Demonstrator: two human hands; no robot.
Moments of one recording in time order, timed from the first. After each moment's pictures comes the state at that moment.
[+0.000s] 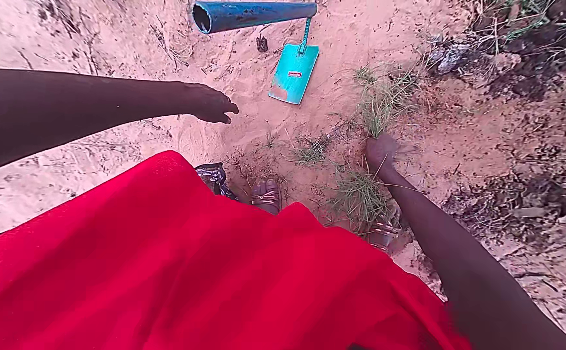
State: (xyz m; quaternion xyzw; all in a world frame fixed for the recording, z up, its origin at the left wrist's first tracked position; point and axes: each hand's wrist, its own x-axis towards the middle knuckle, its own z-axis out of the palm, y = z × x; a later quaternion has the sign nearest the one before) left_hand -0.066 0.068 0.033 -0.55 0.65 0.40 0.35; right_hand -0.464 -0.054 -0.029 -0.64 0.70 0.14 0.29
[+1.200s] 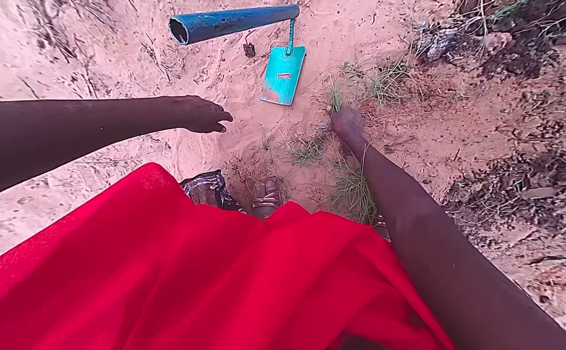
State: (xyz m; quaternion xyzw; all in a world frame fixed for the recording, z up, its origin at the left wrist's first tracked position) left_hand -0.070 0.074 0.036 -0.55 0.66 0.38 0.34; right_hand -0.388 -0.075 -0.061 -0.70 0.62 0.20 0.29
